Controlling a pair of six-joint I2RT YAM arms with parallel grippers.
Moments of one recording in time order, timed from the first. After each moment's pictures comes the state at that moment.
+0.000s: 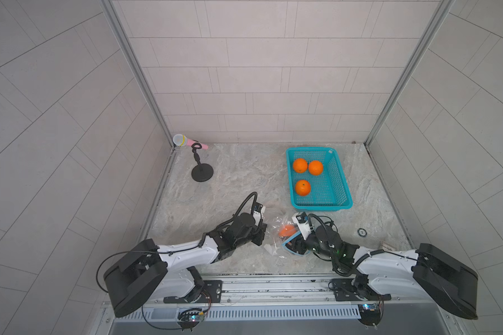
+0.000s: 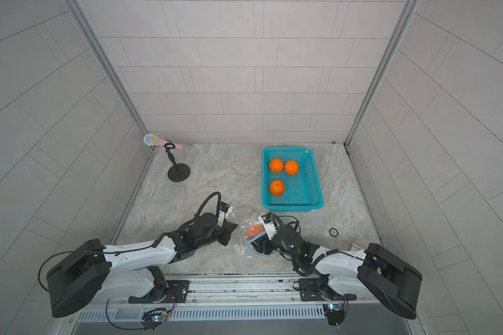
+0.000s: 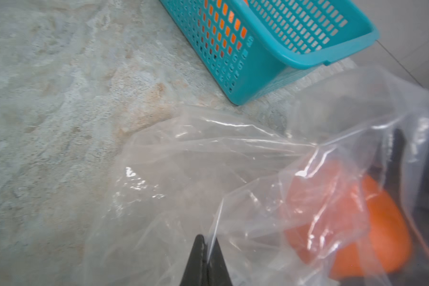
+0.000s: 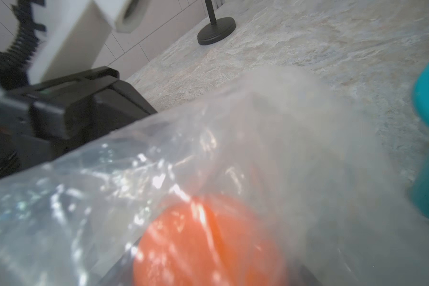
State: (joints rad) left arm -0.88 1.26 0.41 0.21 -0.05 -0.39; right arm 0.87 1.10 0.14 0.58 -0.10 0.37
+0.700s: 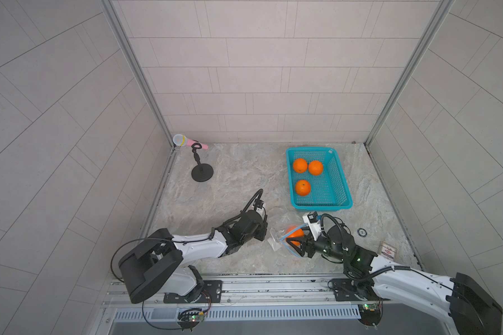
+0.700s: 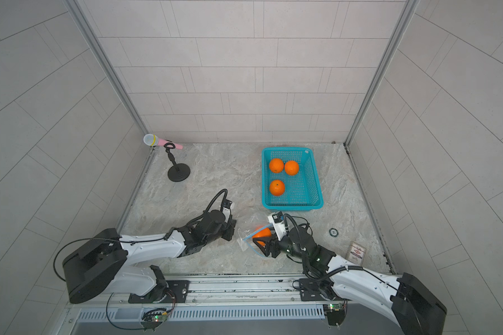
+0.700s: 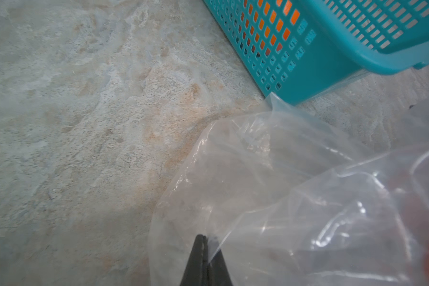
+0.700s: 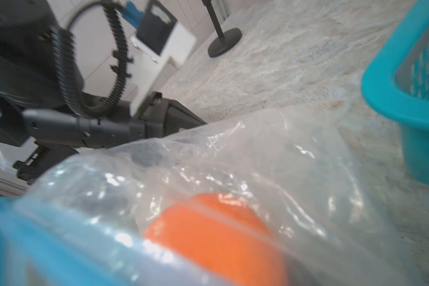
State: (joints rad) left arm -0.88 1.34 0.47 0.17 -0.17 -0.41; right arm 0.80 0.85 0.11 0.37 -0.20 0.48
